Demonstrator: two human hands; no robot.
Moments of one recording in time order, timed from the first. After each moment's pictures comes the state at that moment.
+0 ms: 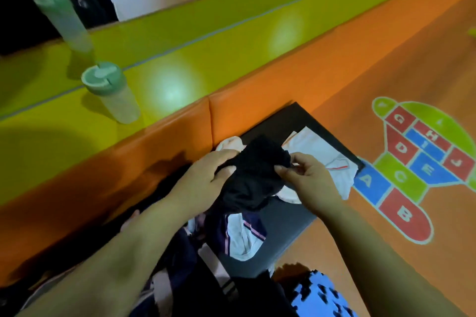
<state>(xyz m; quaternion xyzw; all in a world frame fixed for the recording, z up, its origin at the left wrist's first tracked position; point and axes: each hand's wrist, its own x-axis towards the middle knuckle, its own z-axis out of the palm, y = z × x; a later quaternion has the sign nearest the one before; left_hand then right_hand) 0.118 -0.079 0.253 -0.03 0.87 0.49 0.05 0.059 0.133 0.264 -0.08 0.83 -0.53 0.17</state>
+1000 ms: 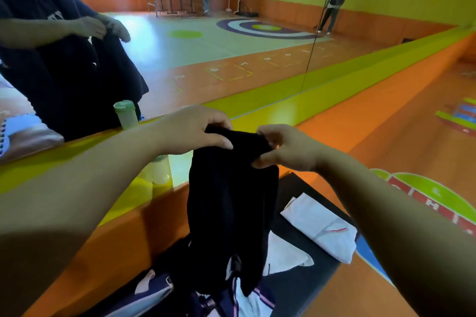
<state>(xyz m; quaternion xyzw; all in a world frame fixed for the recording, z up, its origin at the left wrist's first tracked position) 0.117 -0.137 0.491 0.17 0.95 0.24 -0.05 0.054 0.080 0.463 -0.37 0.82 -0.39 0.18</state>
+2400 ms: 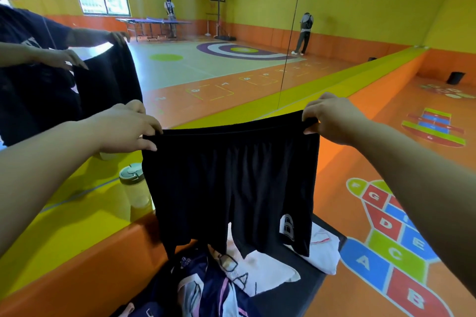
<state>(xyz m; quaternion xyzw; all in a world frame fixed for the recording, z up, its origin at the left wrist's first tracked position) 0.091 -0.212 0.506 0.12 0.95 -0.28 0.00 -0.006 0.192 0.520 -0.31 0.94 0.02 -0.16</state>
